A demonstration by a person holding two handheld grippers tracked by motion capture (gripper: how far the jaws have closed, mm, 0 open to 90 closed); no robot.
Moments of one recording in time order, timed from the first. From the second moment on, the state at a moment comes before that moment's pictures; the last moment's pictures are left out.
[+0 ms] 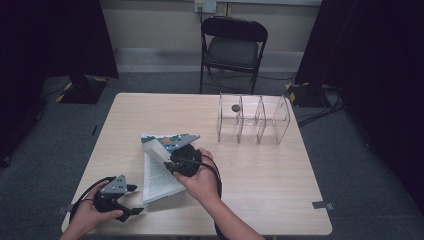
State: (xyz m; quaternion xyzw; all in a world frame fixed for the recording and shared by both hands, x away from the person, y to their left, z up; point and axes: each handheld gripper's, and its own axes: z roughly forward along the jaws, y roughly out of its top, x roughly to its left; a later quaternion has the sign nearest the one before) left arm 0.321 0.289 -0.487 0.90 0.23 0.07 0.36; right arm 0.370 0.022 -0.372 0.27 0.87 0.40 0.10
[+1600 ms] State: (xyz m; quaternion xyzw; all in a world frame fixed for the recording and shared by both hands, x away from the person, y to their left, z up) left arm 0.336 0.270 -0.485 0.86 0.27 0.13 0.41; right arm 0.364 0.024 -0.368 0.27 0.88 0.38 0.10
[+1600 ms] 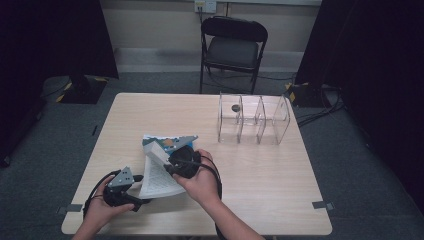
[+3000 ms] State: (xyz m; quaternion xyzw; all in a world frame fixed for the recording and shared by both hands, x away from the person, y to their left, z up) left arm 0.343 0.269 -0.462 0.85 0.27 0.15 0.42; right arm 0.361 0.017 -0.369 0.27 0.88 0.38 0.09
